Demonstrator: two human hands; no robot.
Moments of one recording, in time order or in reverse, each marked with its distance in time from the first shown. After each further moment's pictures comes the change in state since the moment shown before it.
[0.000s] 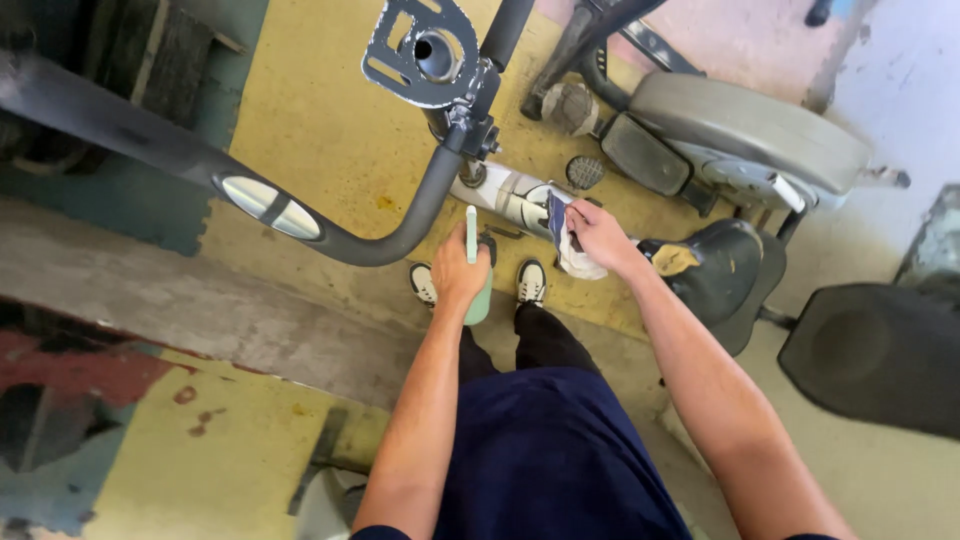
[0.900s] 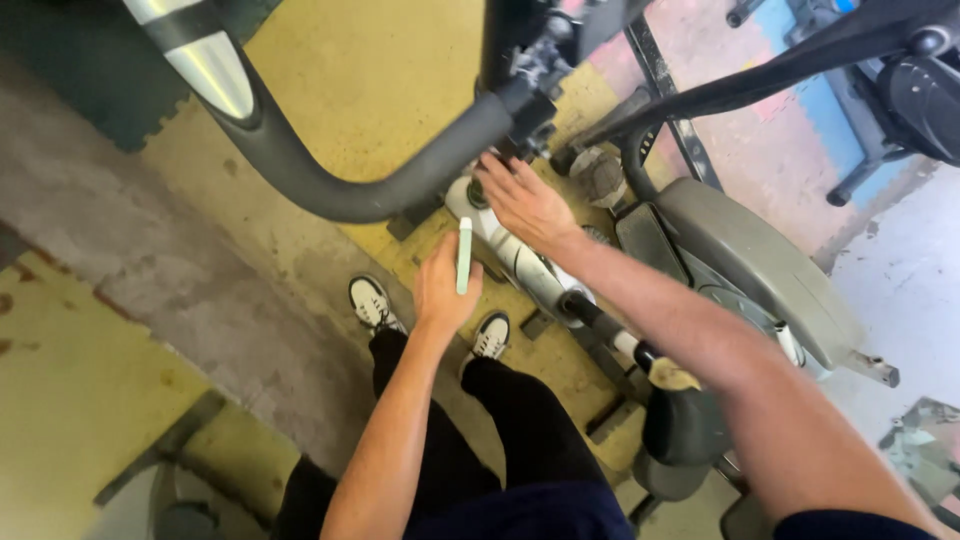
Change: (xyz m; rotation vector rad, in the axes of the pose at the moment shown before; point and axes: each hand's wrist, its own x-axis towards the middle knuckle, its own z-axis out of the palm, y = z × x) left_hand 0.006 -0.046 0.073 -0.180 0.319 -0.024; right_hand 0.140 -0.031 0.083 -1.696 0.202 -1.513
